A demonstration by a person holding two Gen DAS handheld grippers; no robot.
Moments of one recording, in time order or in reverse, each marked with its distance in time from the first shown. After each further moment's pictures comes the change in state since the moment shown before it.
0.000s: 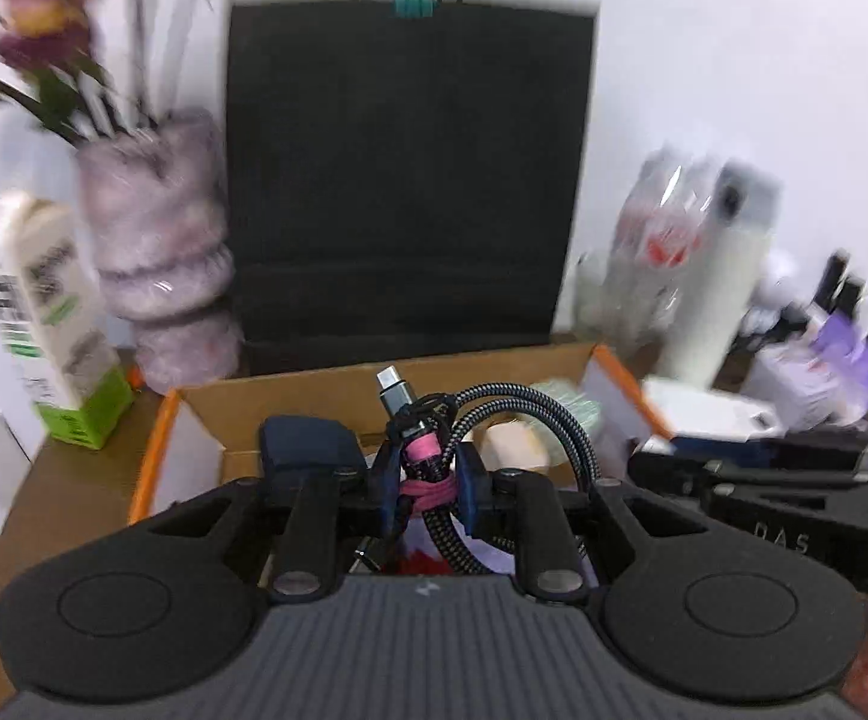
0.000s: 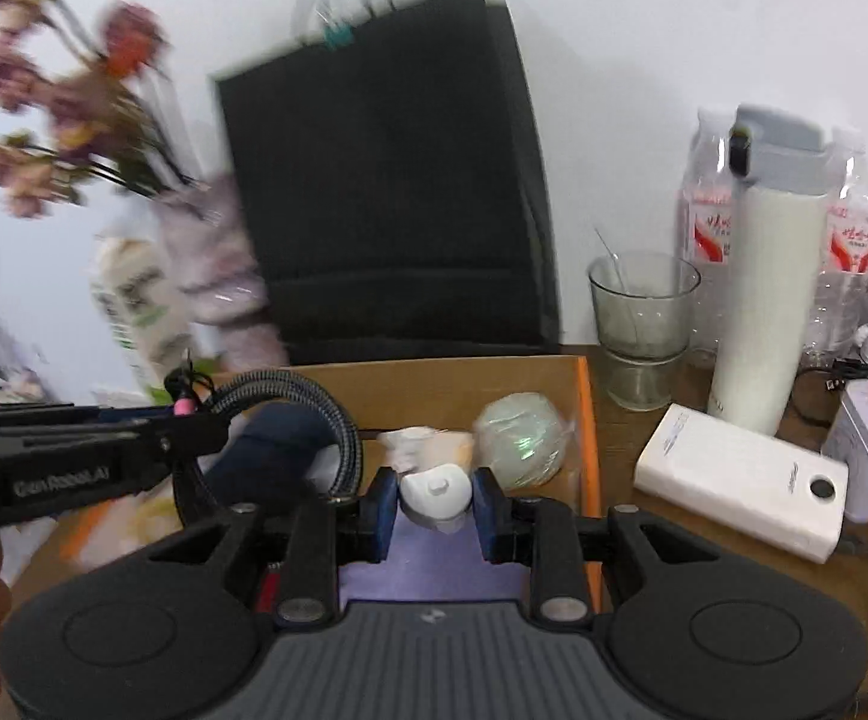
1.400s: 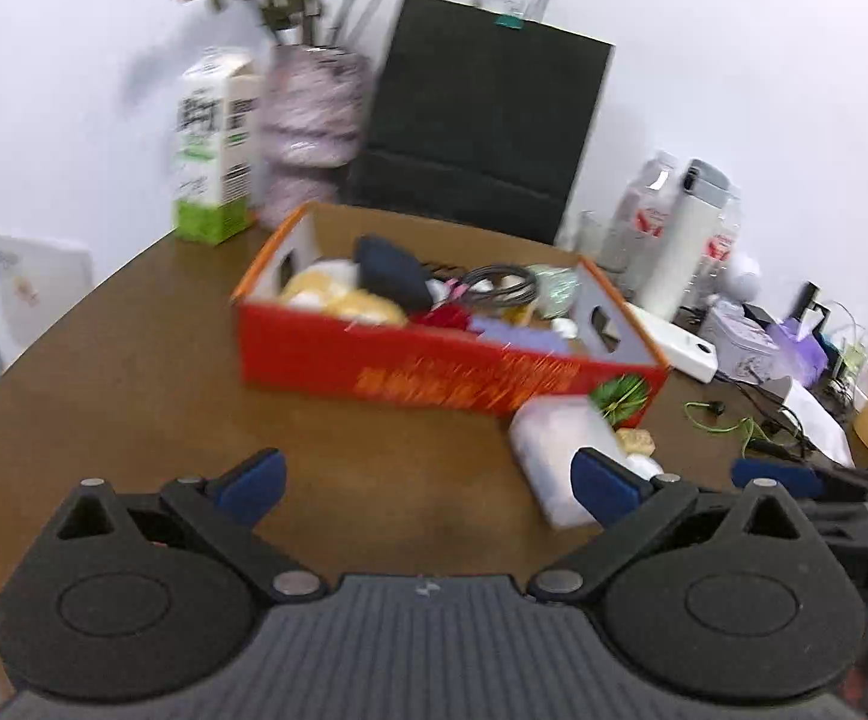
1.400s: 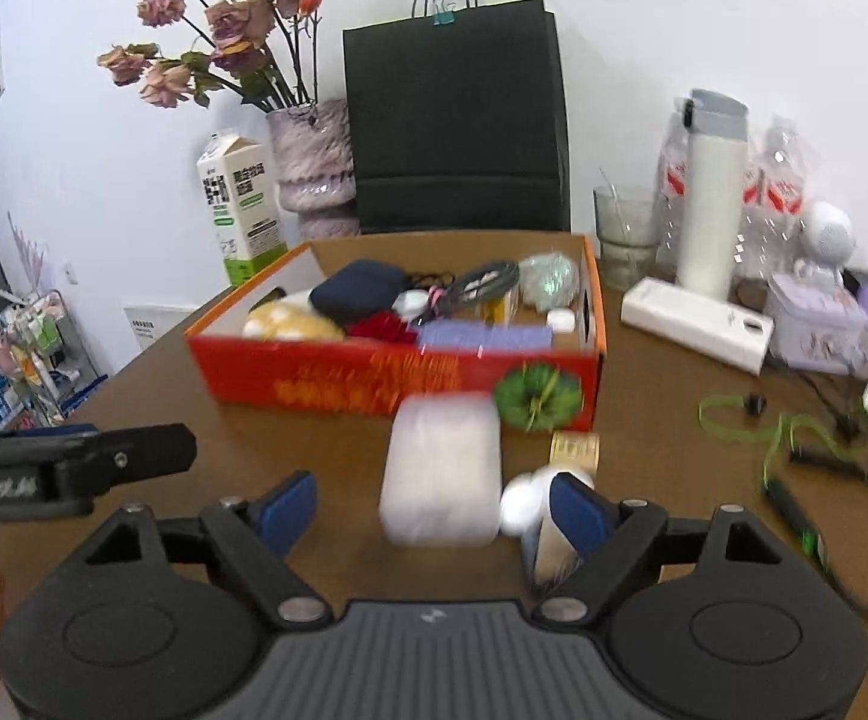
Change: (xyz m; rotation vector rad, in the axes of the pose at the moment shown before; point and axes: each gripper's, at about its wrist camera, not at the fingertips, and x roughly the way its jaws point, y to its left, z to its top) left arm -0.179 -0.016 -0.188 -0.260 -0.078 0.041; right arm -0.156 0.056 -0.156 -0.086 0.005 0.009
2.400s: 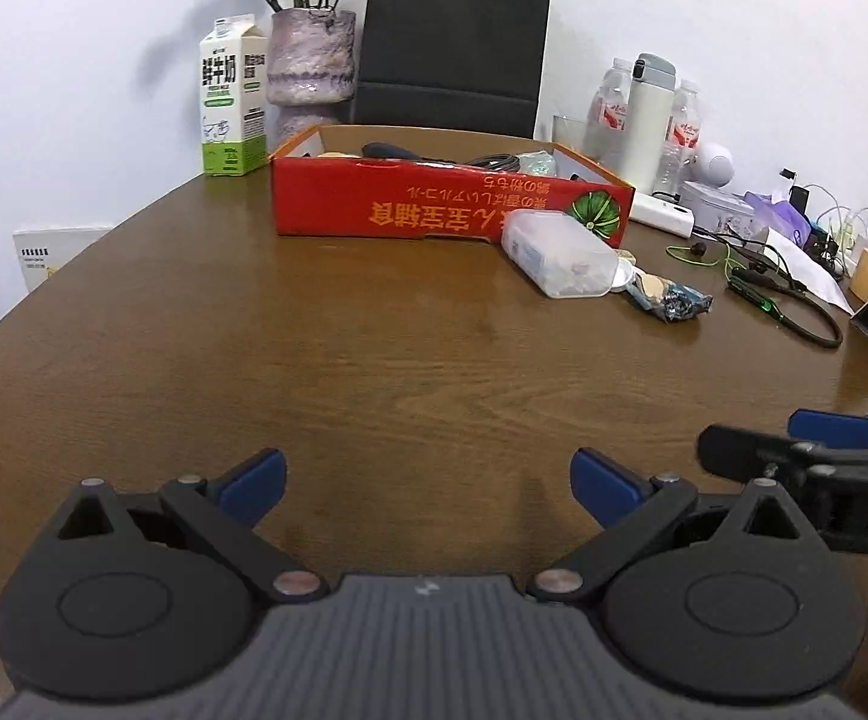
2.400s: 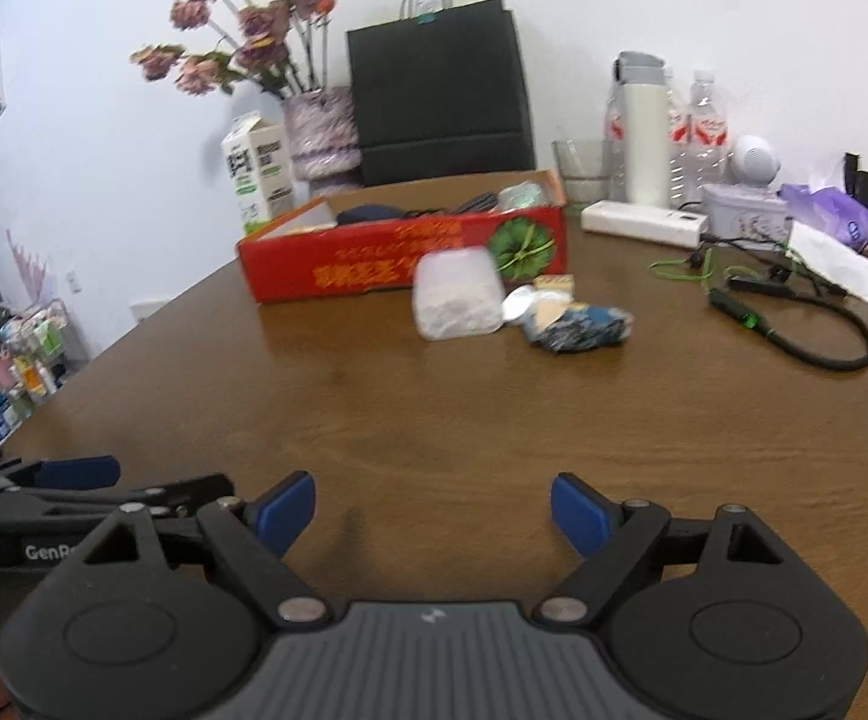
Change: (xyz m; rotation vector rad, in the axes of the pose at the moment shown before) left arm -0.051 -0.011 -0.125 0.136 0.027 0.046; right arm -0.079 0.019 -0.128 0.063 -0.047 -0.038
